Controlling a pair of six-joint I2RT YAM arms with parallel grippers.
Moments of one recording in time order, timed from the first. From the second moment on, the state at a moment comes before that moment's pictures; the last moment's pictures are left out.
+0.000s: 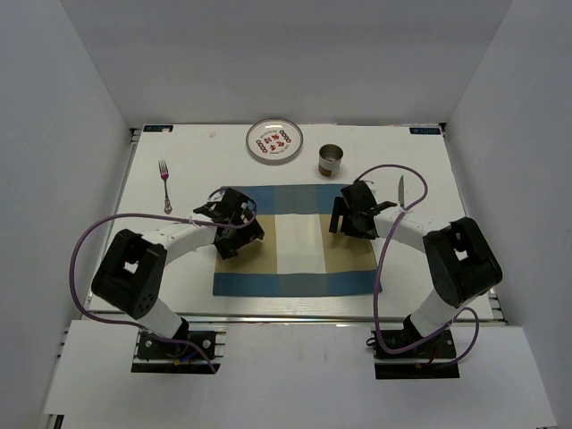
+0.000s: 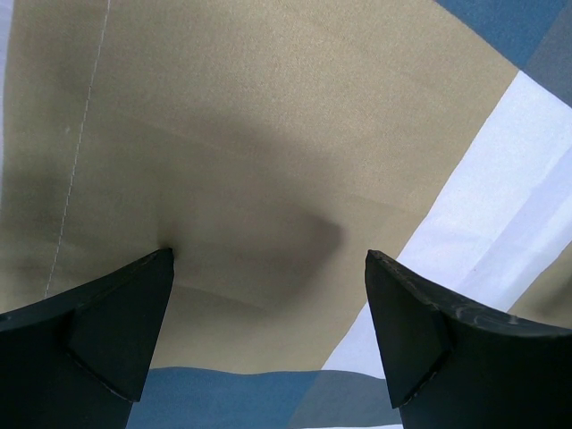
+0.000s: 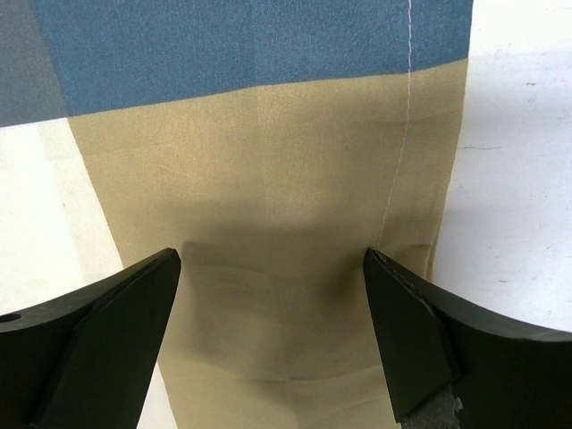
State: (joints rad) left arm -0.50 1.56 0.86 -0.42 -0.10 -0.99; right arm 0.50 1.63 0.88 -0.28 0.19 0.56
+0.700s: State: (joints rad) left arm -0.51 1.56 0.94 -0.50 -0.16 -0.97; right arm 0.50 1.62 0.99 -0.47 0.22 0.56
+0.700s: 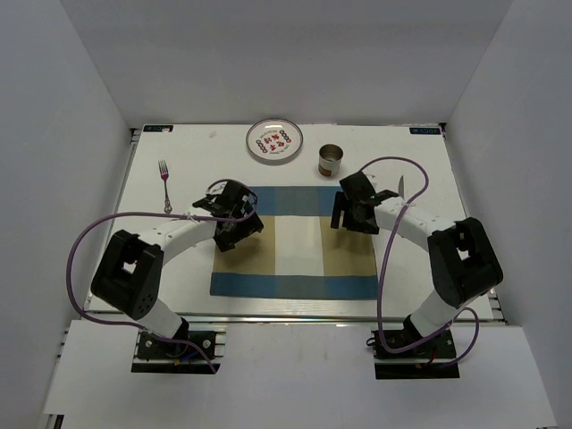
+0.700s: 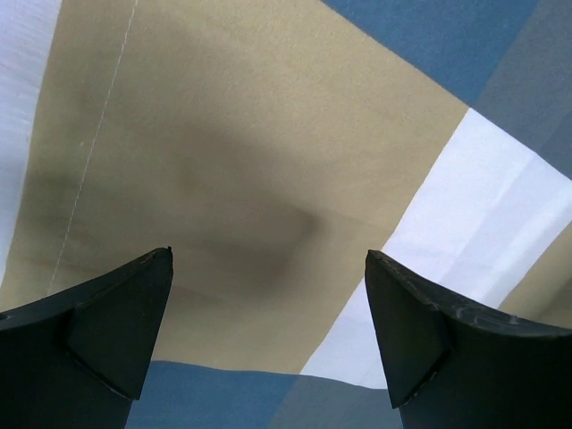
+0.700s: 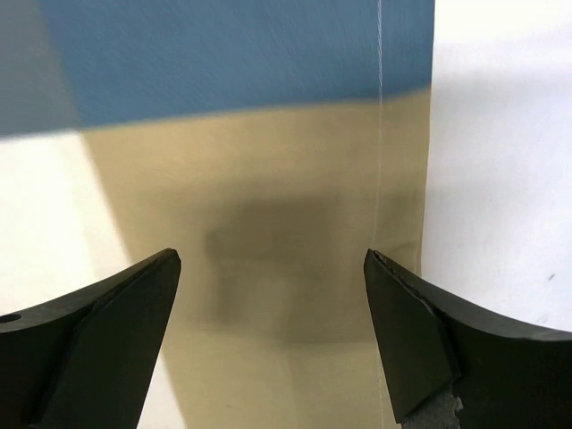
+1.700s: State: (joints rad) left arm -0.24 2.25 1.73 -0.33 -0.07 -0.95; right arm 0.48 0.66 0.78 -0.39 -0.52 0.39
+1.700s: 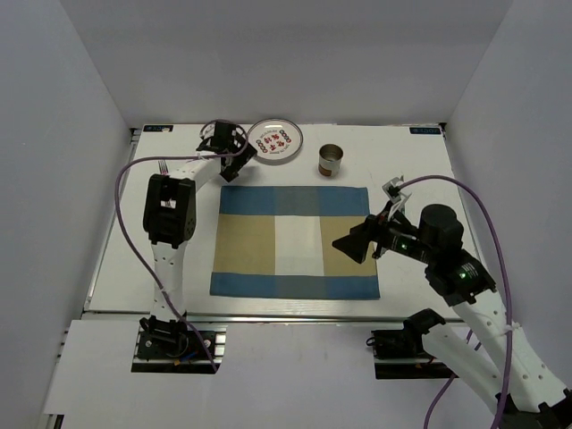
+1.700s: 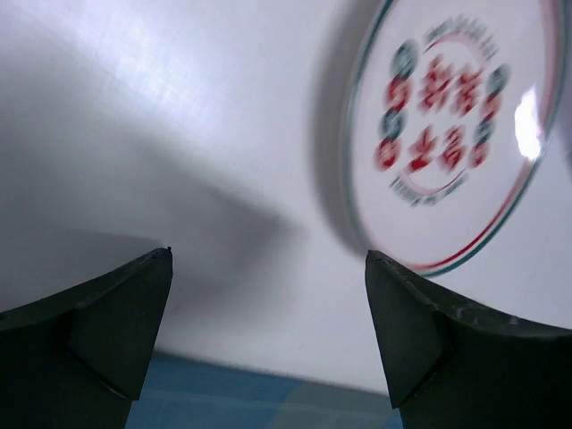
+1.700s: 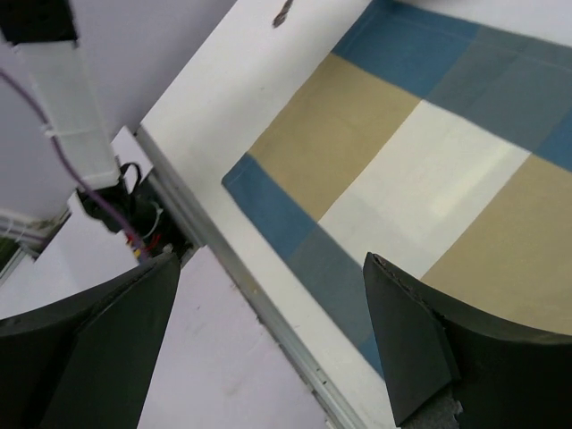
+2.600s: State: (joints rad) left arm -0.21 2.49 1.93 -0.04 0.03 -1.06; right arm 0.48 0.61 0.76 -0.46 -0.58 0.40
